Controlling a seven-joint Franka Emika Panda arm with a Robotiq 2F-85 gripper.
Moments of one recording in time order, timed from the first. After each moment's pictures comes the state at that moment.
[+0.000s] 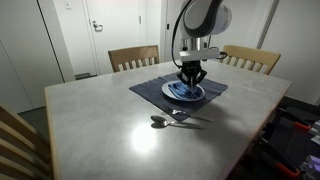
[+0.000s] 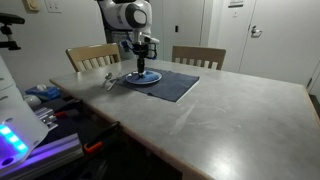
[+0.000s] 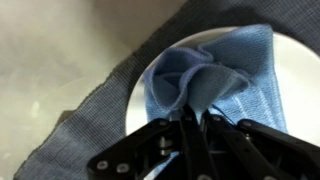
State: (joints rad) arm 0.20 0.43 -0.07 -2.21 0.02 2.47 0.78
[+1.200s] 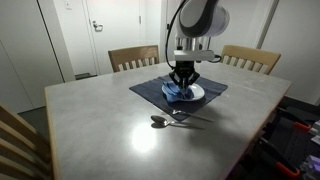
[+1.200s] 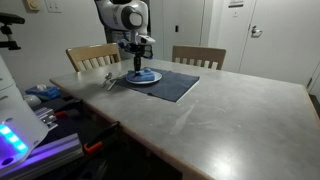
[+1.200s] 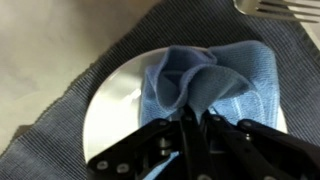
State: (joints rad) arm 0.14 0.44 0.04 -2.21 0.10 2.55 0.72
